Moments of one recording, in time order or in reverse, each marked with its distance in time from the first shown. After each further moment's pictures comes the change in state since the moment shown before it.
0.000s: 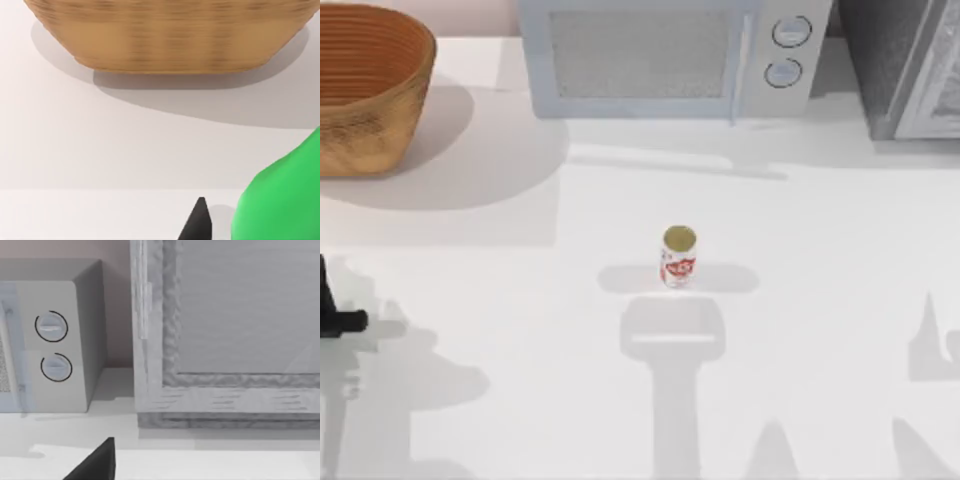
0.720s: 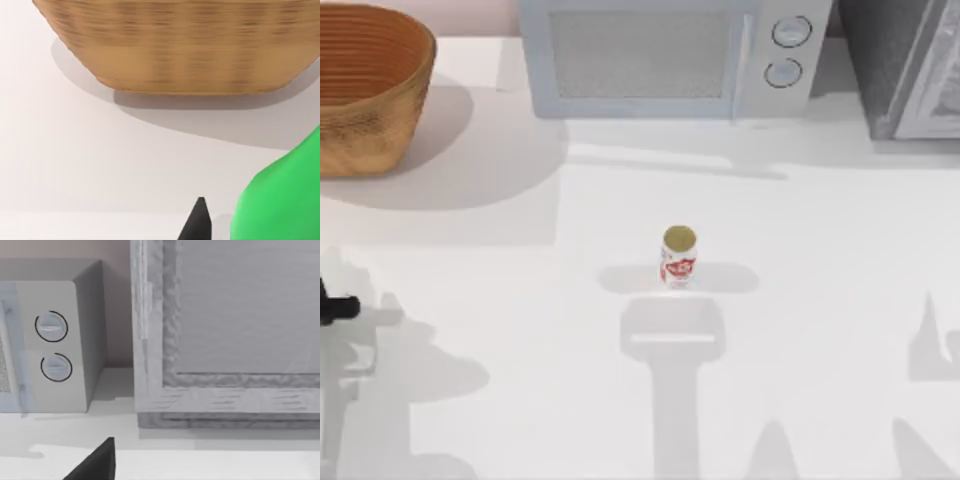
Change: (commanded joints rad) left arm 0.015 -0.021 0.031 -0.024 -0.020 0.000; right arm 0.000 0.000 0.000 0.000 0.000 0.000
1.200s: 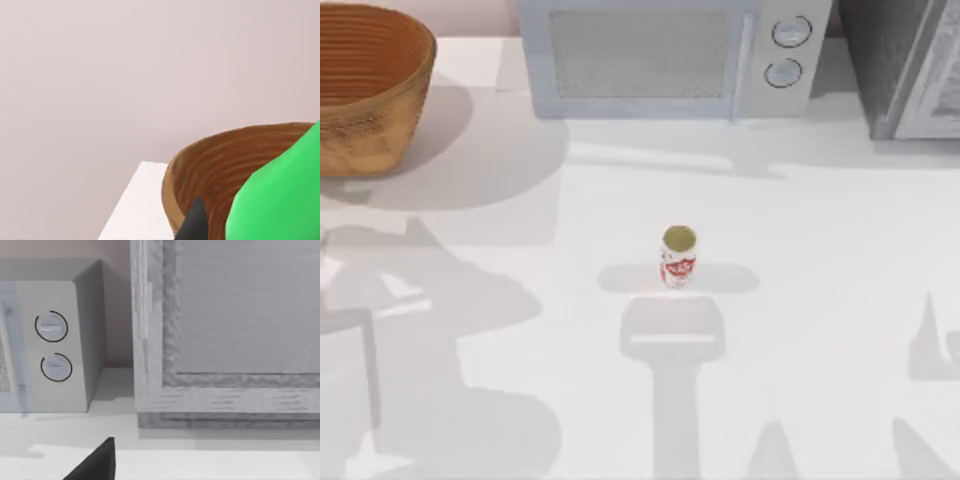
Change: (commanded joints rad) left arm 0.060 -0.234 0.424 -0.429 -0.166 -0.024; right arm 0.000 0.000 0.000 0.000 0.000 0.000
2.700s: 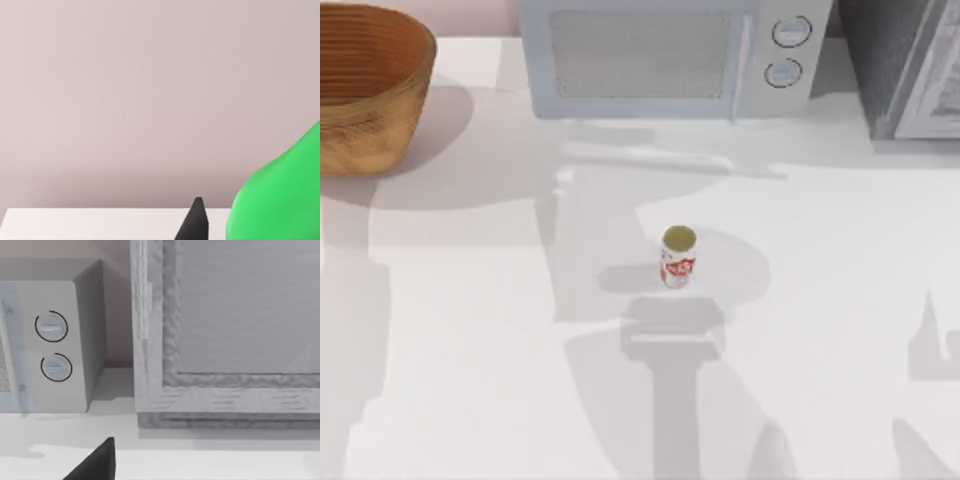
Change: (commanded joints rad) left arm -0.165 0.153 0.793 -0.888 0.096 0.000; right arm 0.000 0.000 0.000 0.000 0.000 0.000
